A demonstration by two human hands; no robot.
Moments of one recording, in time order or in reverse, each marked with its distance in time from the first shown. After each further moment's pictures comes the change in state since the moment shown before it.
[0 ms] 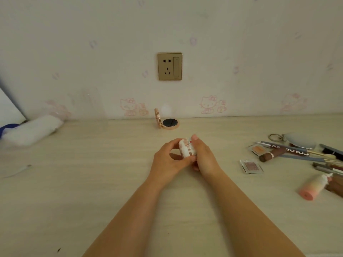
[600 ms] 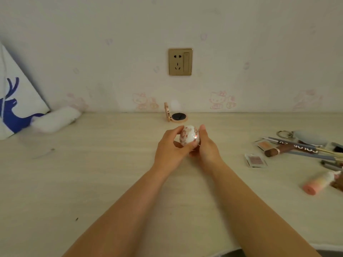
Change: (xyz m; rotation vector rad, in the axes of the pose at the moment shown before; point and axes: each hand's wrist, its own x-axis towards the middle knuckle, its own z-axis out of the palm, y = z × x) left_hand -0.011 0.022 -0.003 0.127 0.135 -0.022; right_hand -0.006 -0.013 0.009 0.203 -0.021 0.162
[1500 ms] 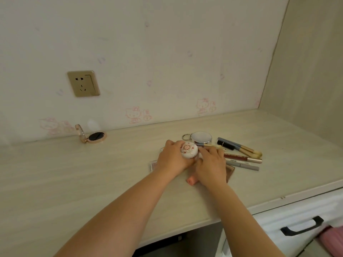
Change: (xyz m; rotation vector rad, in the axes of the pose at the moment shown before) left_hand -0.014 0.115 0.221 0.396 -0.331 0.164; right_hand -0.092 -0.019 -0.240 -1.200 0.606 -0.143
